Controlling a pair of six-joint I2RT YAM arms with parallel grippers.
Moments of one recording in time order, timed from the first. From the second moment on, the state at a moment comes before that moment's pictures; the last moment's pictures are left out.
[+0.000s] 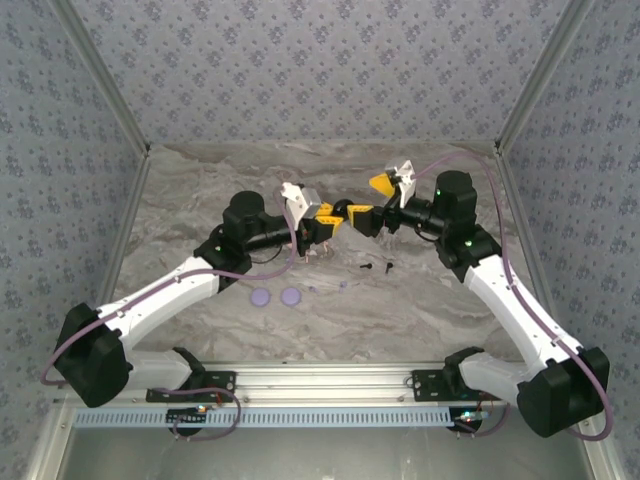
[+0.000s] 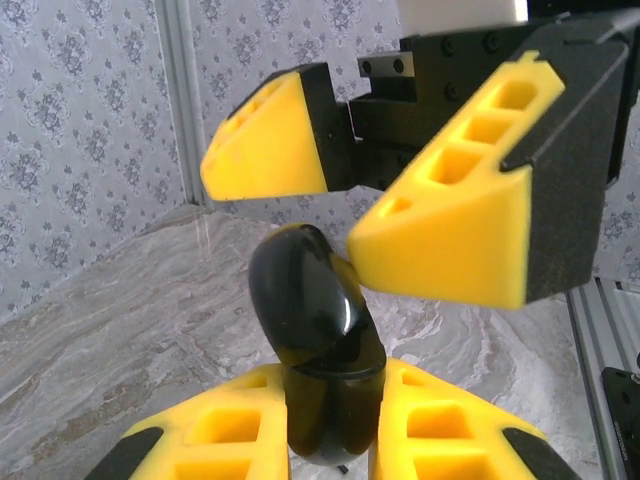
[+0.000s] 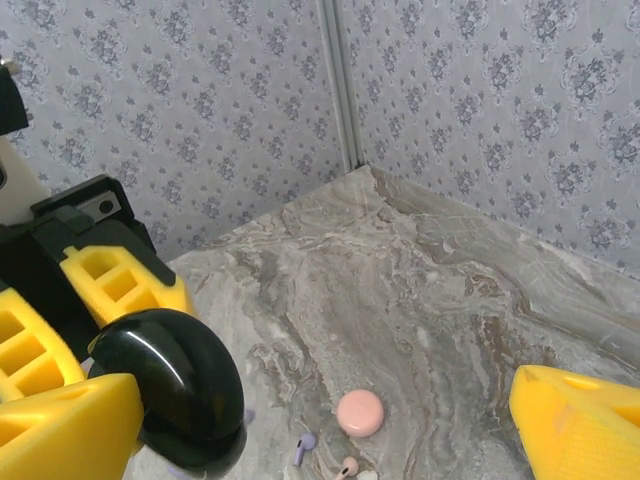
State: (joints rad) left arm -0.73 1.27 0.92 0.27 0.51 0.00; right arm 0.36 1.12 0.98 -0.04 -0.64 0.03
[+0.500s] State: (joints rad) left arm -0.75 1.28 0.89 0.30 0.48 0.07; right arm 0.32 1.13 1.00 -0.07 -0.64 0.06
